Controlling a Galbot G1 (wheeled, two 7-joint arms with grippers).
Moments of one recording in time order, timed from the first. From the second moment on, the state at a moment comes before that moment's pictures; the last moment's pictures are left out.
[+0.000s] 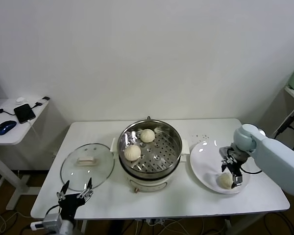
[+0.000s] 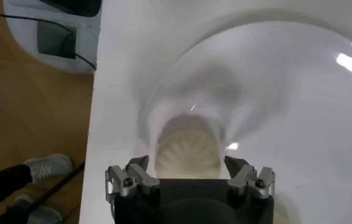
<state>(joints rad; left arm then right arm) 1.67 -1.58 -0.71 -2.08 -0.12 0.24 0.04 -0.23 0.71 -0.52 1.22 -0.40 -0.14 -1.44</state>
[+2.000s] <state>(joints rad) 1.63 -1.60 -0.72 -2.09 -0.09 0.22 0.01 0.59 1.10 -1.13 1.14 0.21 0.22 -1.43</state>
